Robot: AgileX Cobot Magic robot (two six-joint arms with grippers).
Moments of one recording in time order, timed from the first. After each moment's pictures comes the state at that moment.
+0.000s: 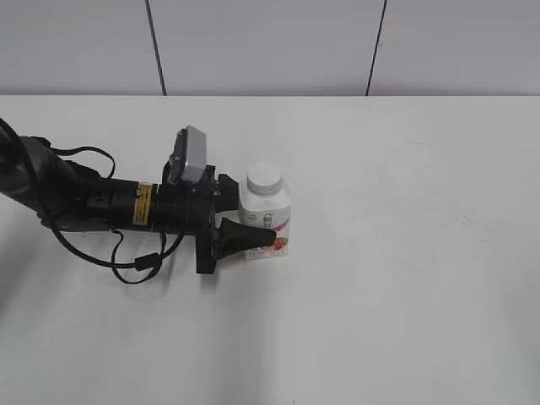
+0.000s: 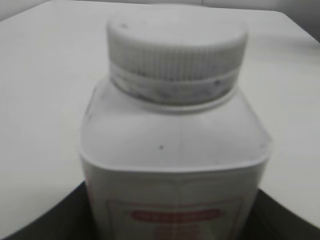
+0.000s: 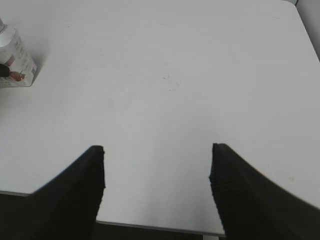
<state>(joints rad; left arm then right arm) -0.26 2.35 -1.15 1.43 -1.17 -0.49 0.14 -0.01 -0.51 0.03 1.09 -0.09</state>
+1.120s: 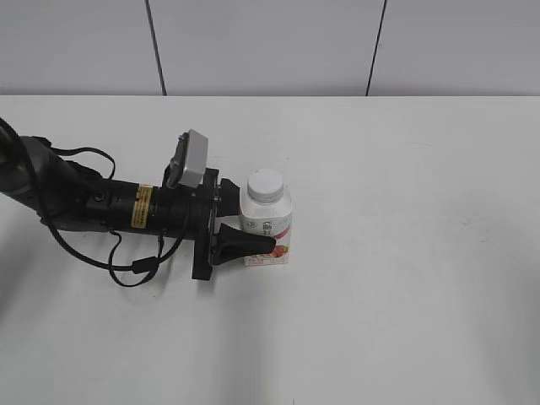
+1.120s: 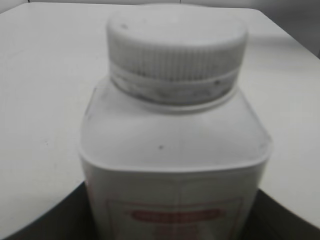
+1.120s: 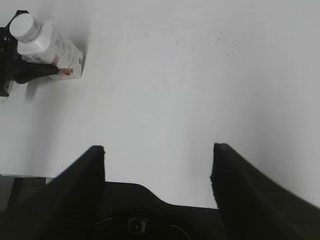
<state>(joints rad) -0.26 2.35 -1.15 1.49 -1.20 -0.49 0.14 0.46 -0.67 0.21 1.05 0.01</state>
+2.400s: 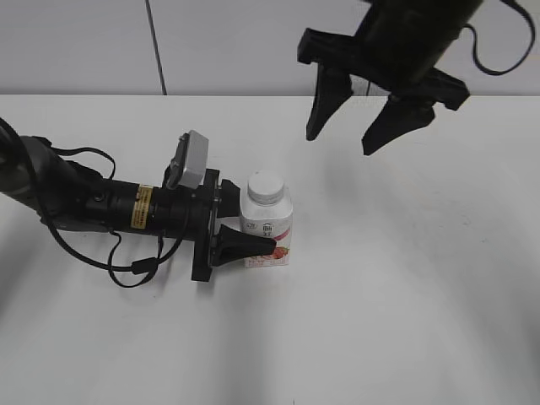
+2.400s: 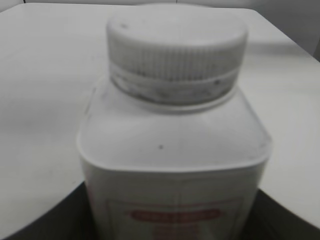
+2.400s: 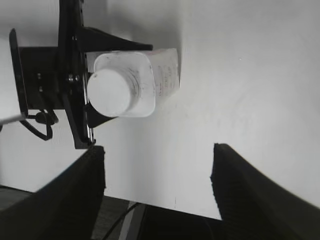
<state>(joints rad) -0.26 2.35 -1.15 1.50 -1.20 -0.49 0.48 1.80 -1.57 0.33 1.18 0.32</state>
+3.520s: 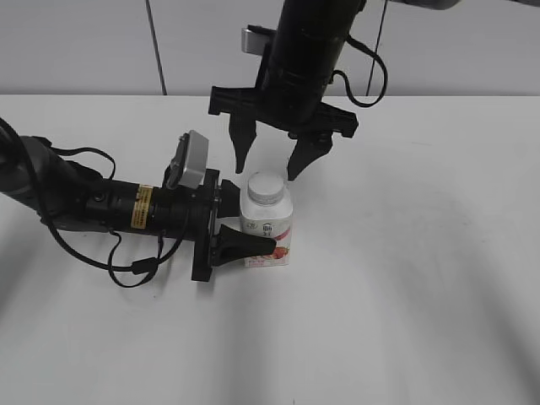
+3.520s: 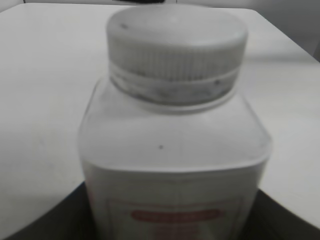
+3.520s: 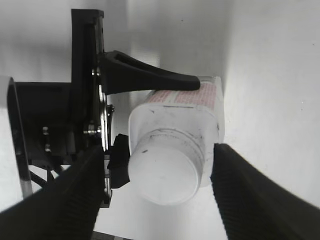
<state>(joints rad) -0.26 2.35 -1.15 1.50 -1.20 -0.49 0.61 2.14 -1.88 0.26 1.21 0.43</state>
